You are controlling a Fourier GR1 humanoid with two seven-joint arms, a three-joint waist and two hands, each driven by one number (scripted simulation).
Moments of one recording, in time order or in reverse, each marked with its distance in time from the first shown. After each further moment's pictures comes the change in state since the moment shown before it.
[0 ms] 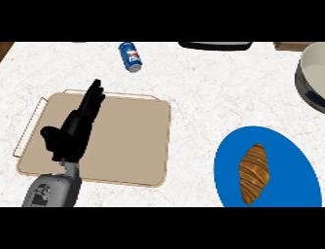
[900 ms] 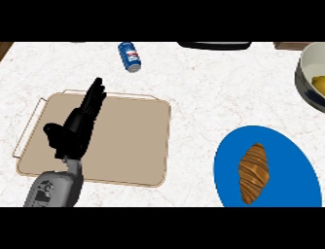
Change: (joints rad) left arm -0.021 -0.007 0.004 0.024 0.001 0.011 -0.007; right arm -0.139 0.024 -0.081 0.333 -0.079 0.198 -0.130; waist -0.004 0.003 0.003
